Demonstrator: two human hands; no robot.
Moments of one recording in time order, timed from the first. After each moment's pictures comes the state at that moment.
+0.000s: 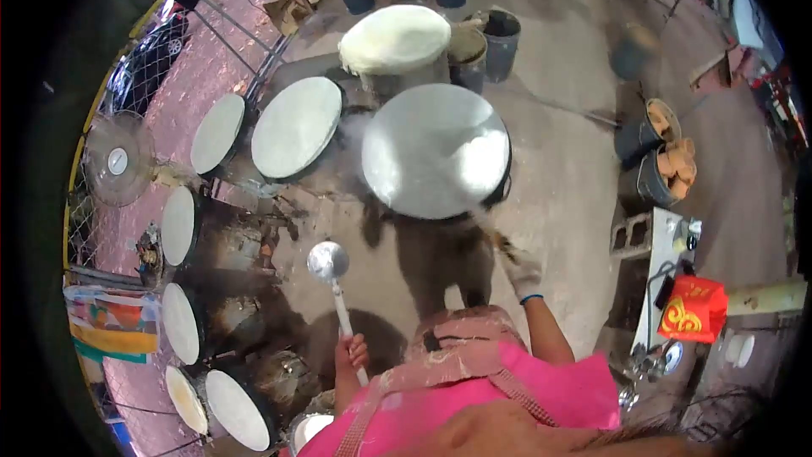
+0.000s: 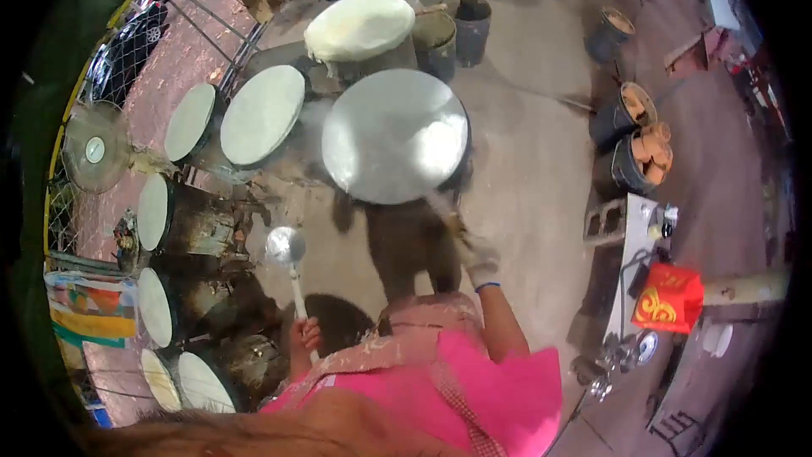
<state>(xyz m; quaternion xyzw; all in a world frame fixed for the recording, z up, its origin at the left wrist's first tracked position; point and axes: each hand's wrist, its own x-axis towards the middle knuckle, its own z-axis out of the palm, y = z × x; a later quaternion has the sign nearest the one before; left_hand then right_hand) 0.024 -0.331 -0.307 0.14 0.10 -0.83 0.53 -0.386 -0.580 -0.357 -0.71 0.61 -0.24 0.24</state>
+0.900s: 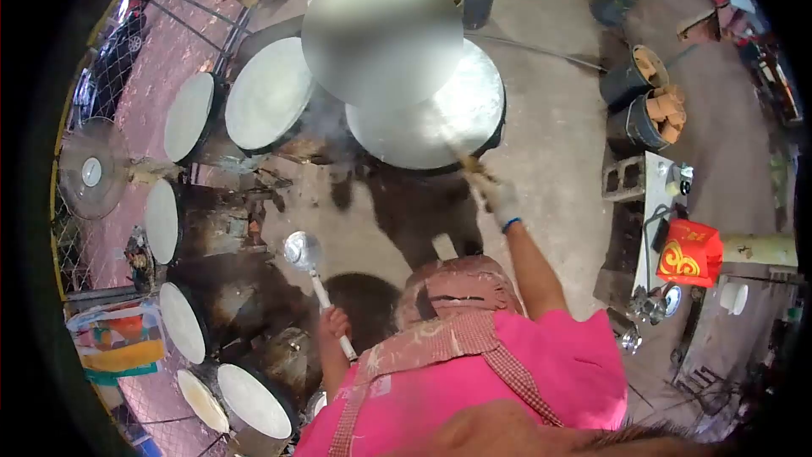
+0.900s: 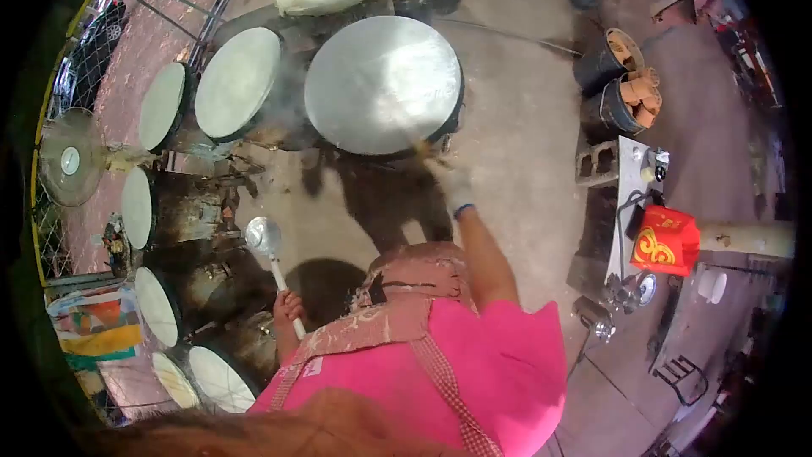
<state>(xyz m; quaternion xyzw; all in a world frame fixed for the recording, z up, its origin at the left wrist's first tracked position) 0.065 -0.328 -0.260 0.37 0.31 -0.65 0.59 -0.306 -0.595 -0.321 -0.35 0.69 -0.33 0.54</state>
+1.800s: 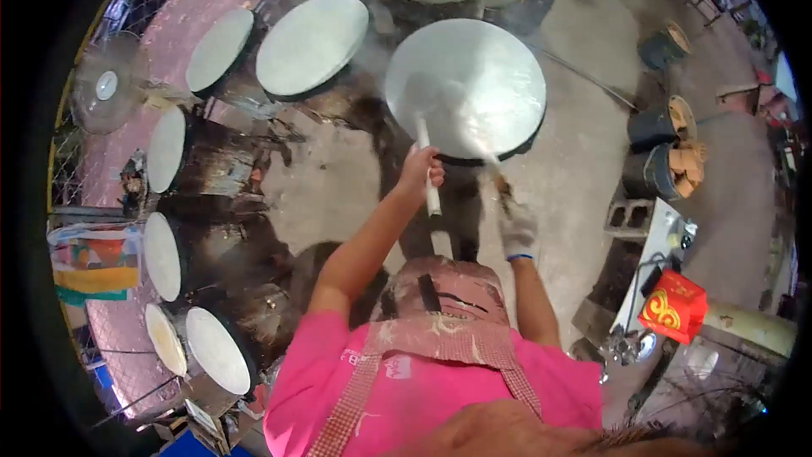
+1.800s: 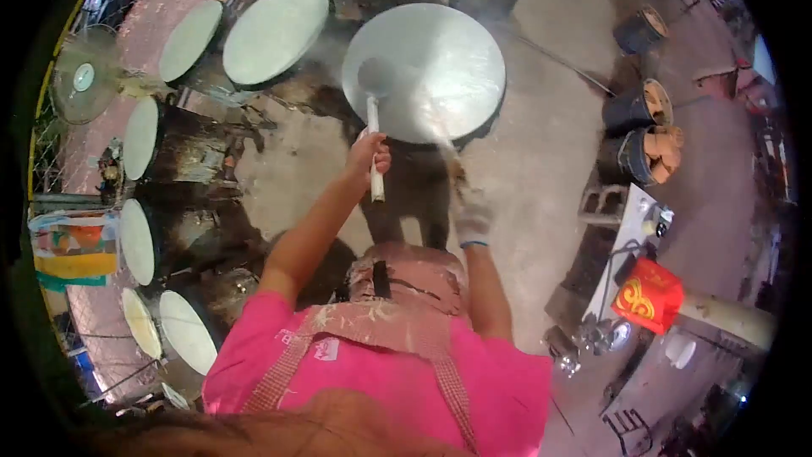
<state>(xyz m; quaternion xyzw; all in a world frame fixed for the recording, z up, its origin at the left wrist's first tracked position) -0.074 -0.611 -0.271 0.47 0.00 -0.72 0.51 -0.321 -0.545 -0.348 -0.74 0.64 -0.19 0.08</state>
